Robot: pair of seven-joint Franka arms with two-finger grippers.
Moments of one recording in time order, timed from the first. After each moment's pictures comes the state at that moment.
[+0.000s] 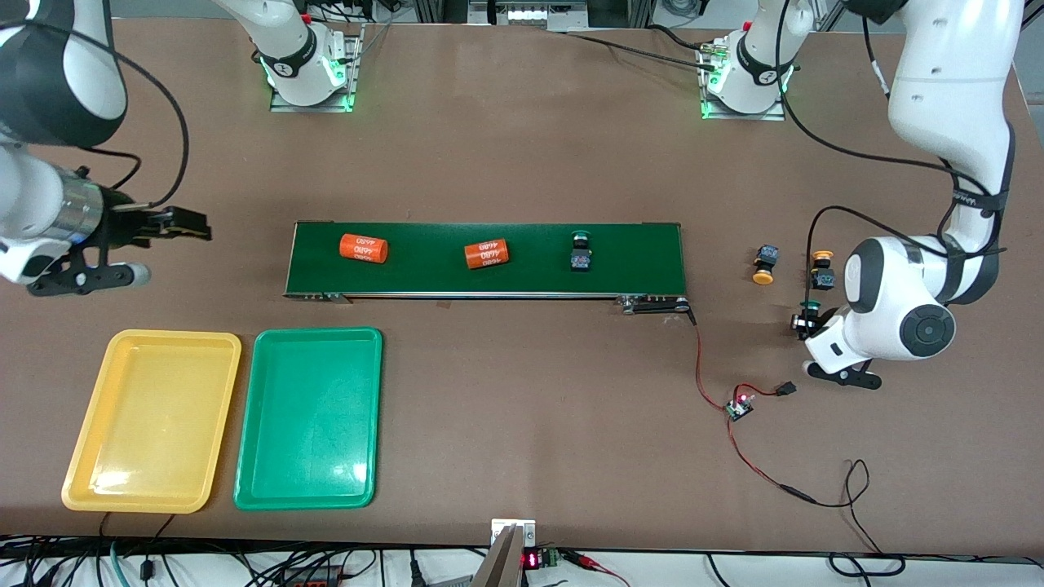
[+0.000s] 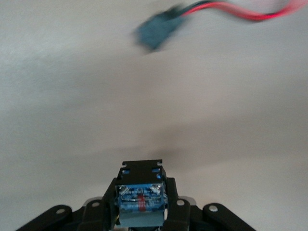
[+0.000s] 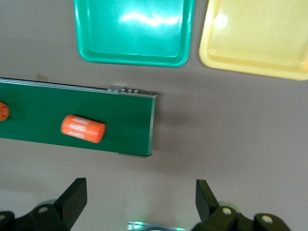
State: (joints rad) left arm 0.01 0.61 0.00 -1.68 0.05 2.03 0.20; right arm 0.17 0.18 -0.13 -1.60 0.09 1.55 -0.04
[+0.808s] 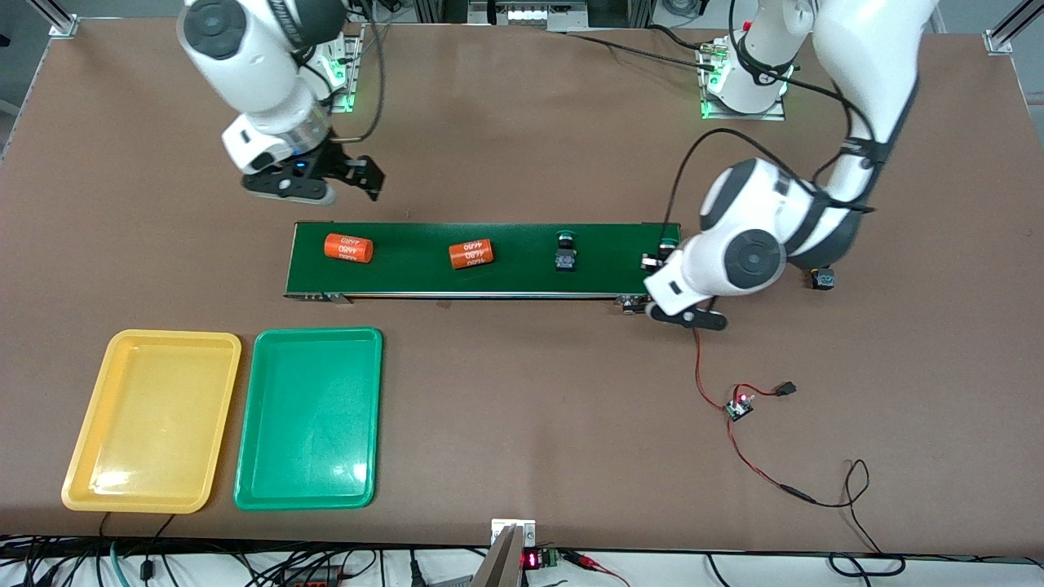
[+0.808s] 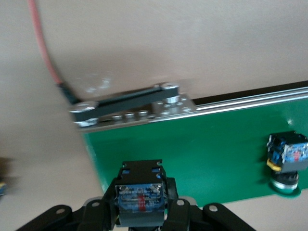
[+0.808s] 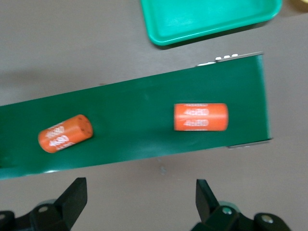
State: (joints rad) left arm -0.05 0.50 -0.42 -1.77 -0.01 1.97 -0.34; right arm 0.22 -0.12 0.29 -2.22 0.10 2.16 0.64
